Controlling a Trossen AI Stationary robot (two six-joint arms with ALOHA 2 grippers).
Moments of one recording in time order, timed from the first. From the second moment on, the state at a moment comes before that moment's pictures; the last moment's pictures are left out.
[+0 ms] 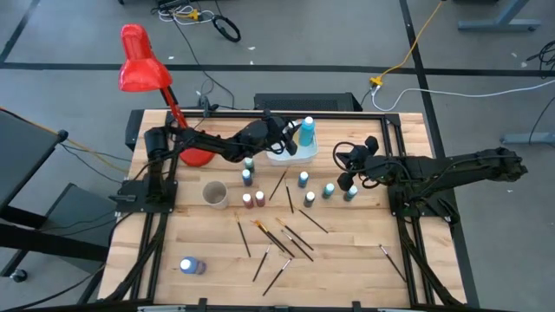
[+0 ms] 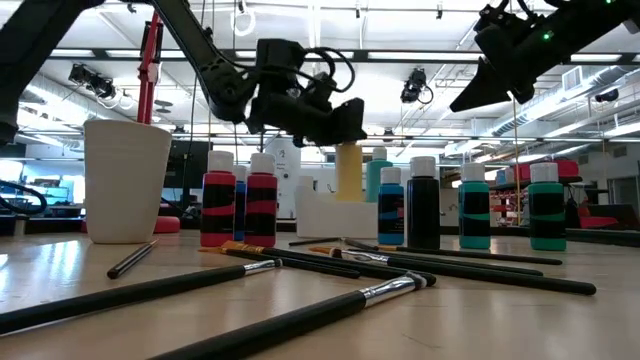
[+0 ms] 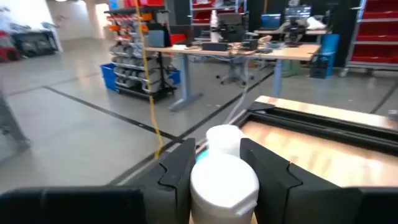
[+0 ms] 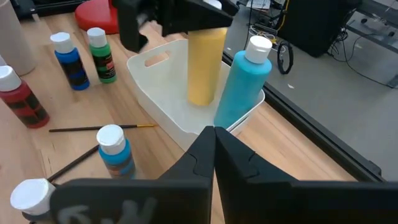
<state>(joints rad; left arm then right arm) 0.34 1.97 1.05 0.90 -0.32 0.03 0.05 0.85 0.57 -0.27 0.66 0.25</state>
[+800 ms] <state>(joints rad) 0.39 1.98 1.05 0.88 -0.24 -0.07 0.05 0.86 0.57 -0.23 0.66 0.25</state>
